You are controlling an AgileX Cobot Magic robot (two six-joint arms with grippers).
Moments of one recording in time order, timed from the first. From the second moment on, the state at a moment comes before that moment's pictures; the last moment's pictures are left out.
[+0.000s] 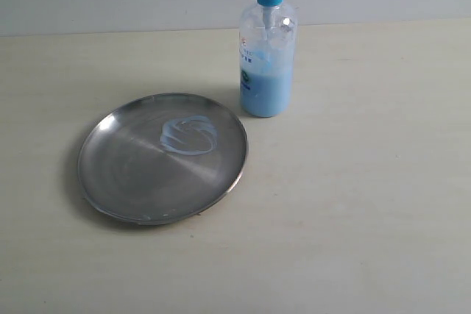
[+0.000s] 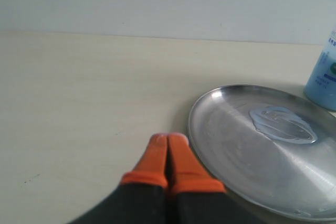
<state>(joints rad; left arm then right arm) -0.12 0.00 0.00 -0.04 0.33 -0.05 0.13 0.08 -0.07 -0.02 0.24 -0.10</state>
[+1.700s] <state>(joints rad) -0.12 0.00 0.00 -0.04 0.33 -0.05 0.13 0.03 0.00 -0.02 0.26 -0.10</state>
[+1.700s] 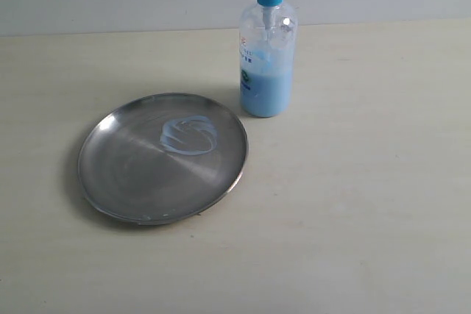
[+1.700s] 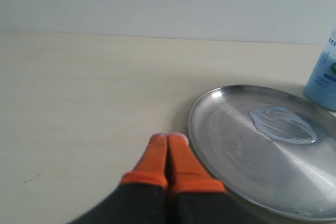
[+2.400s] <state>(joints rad) -0.12 0.00 0.00 -0.04 0.33 -0.05 0.04 0.03 0.00 -0.02 0.26 -0.10</state>
